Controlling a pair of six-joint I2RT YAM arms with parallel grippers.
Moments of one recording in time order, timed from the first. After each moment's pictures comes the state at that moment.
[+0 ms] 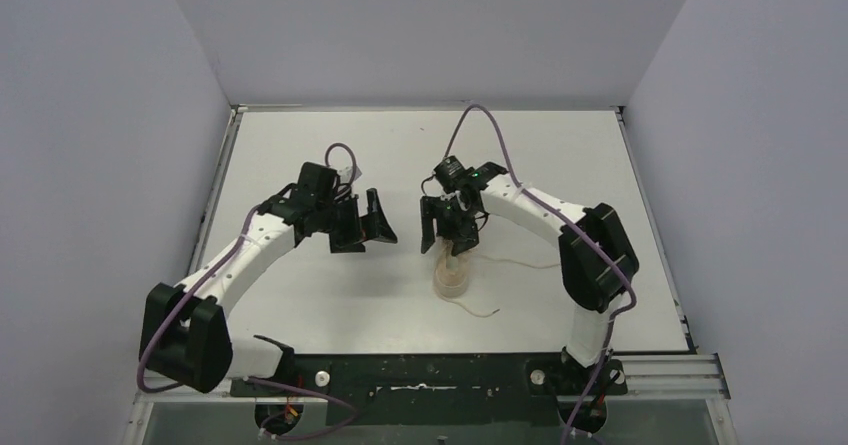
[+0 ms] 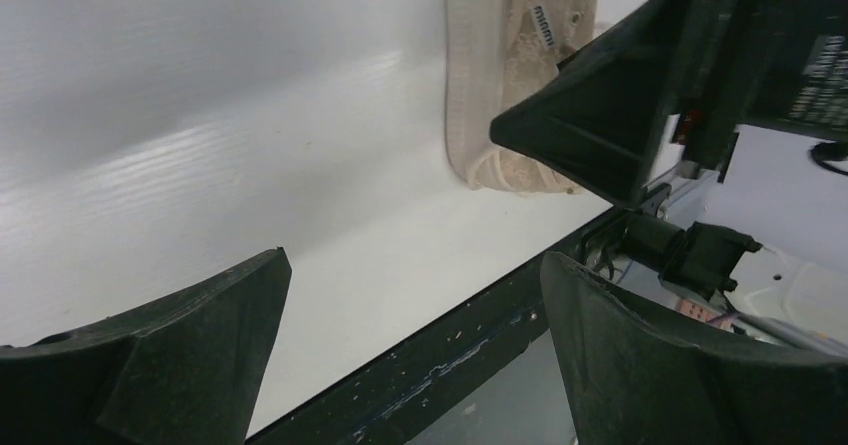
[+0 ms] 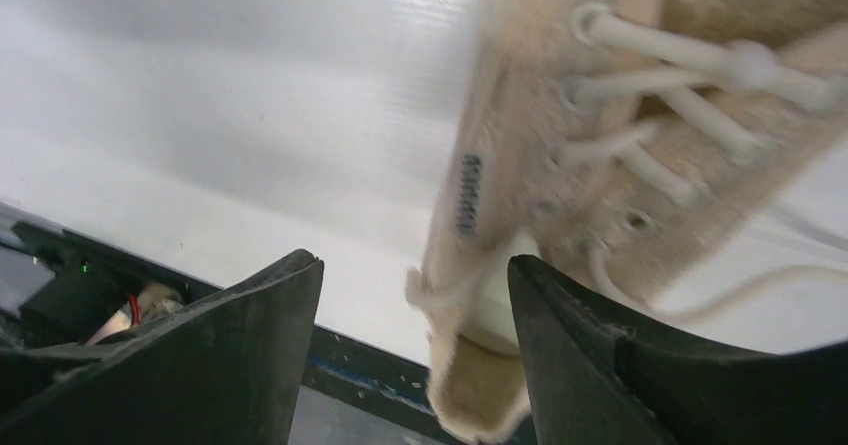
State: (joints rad) left arm -0.35 1.29 0.94 -0.61 0.45 -0.59; right arm 0.69 1.90 1.44 -0.84 -0.20 0.67
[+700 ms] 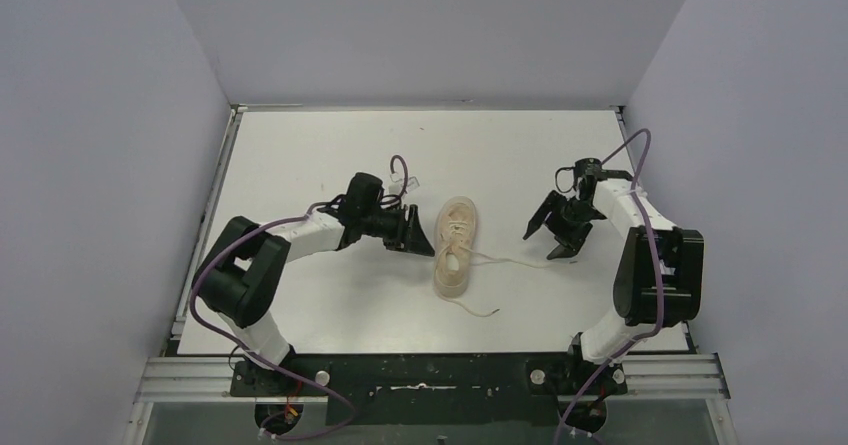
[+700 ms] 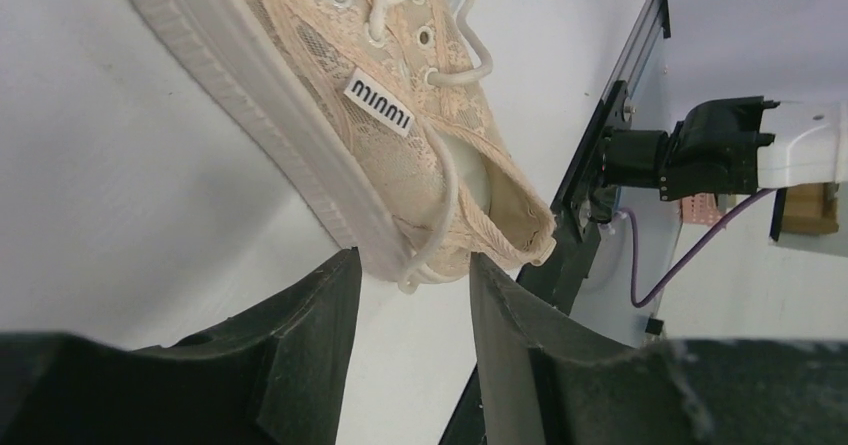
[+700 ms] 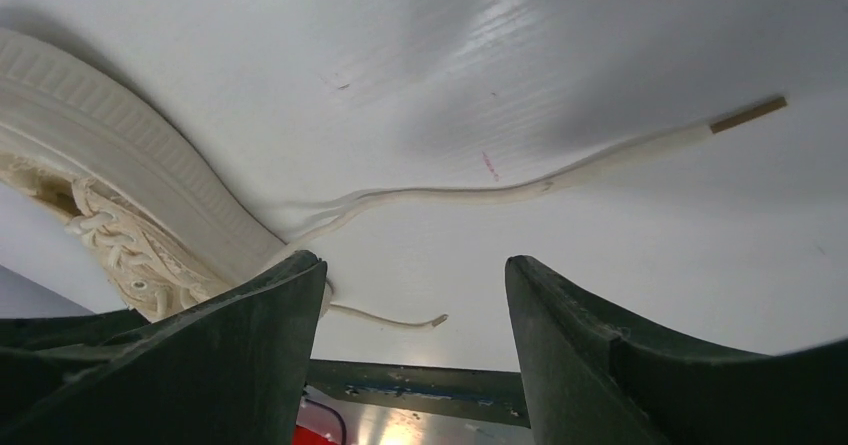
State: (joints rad) left arm -0.53 1.71 0.90 0.04 0.77 -0.52; right arm -0.06 1.63 1.09 -0.91 -0.28 0.56
